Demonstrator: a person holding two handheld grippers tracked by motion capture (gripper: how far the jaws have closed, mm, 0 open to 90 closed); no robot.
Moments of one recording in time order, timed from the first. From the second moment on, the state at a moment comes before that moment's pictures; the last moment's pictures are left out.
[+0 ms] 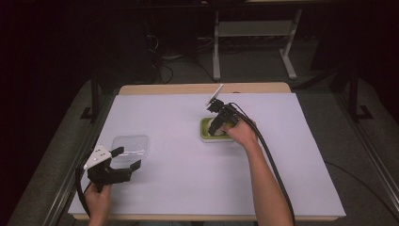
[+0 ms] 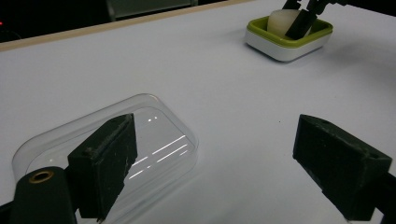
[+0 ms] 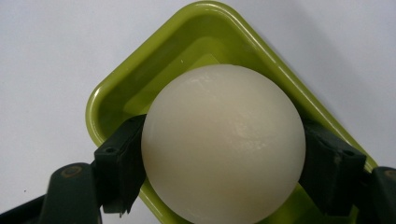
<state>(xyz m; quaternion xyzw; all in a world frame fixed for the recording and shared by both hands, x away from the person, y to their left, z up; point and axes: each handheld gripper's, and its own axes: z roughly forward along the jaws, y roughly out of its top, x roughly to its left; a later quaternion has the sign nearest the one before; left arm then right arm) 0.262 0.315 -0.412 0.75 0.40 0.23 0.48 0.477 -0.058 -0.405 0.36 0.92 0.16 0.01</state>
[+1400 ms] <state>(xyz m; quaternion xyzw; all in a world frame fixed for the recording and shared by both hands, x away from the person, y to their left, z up) 0.261 0.314 -0.412 0.75 0.40 0.23 0.48 0.475 -0.064 -0.400 0.38 0.91 0.17 0.00</state>
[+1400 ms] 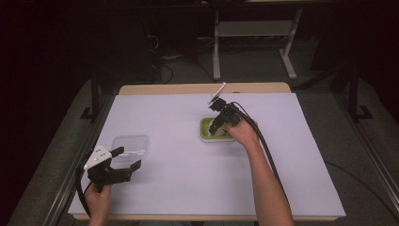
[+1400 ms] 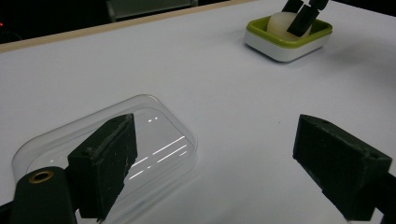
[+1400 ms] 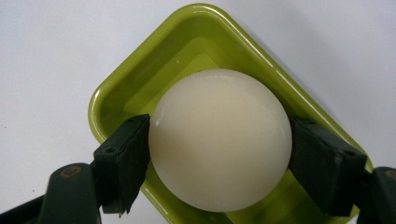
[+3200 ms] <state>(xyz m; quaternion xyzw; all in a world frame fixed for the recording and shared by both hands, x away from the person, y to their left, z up) 0.261 0.310 -0.413 0.76 0.39 0.23 0.47 0.403 -0.150 -0.370 0.39 0.88 0.25 0.03</state>
